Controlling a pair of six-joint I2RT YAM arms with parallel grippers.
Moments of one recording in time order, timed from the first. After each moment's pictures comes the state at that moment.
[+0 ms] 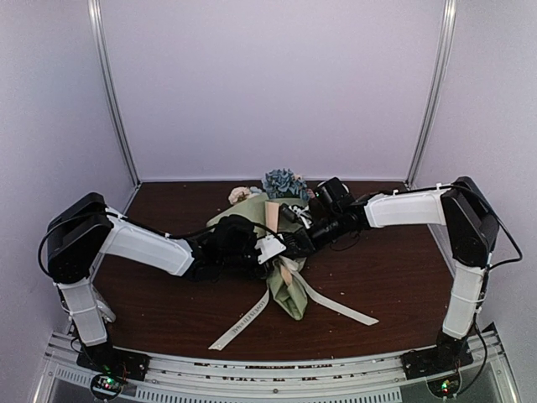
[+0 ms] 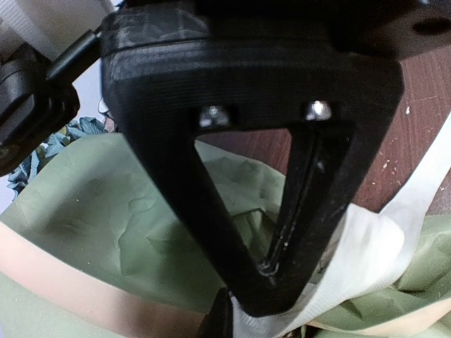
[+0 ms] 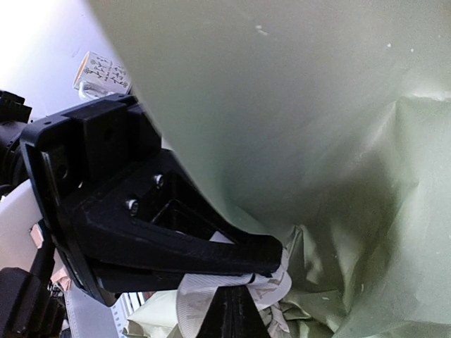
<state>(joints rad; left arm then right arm) -0.97 1.85 0.98 0.35 -0.05 0.51 0.66 1.91 1.28 -0.26 -0.79 0.16</state>
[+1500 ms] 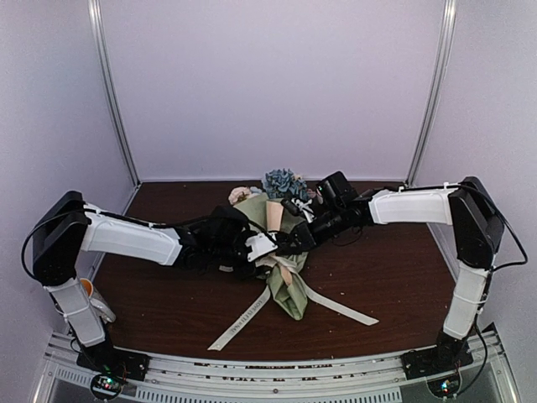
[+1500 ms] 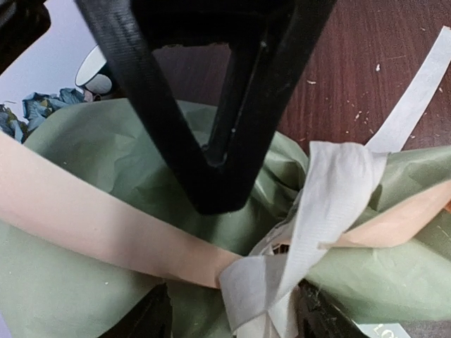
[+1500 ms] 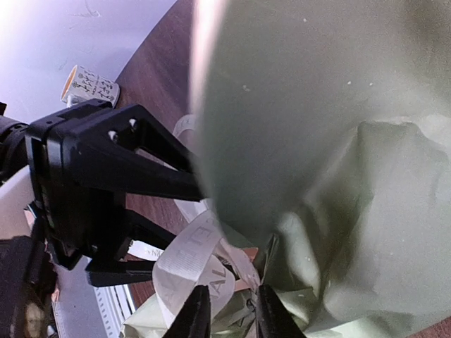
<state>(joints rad) -0.93 1.74 1.01 0.06 0.02 0.53 0.64 1.87 1.29 -0.28 -0.71 0.16</state>
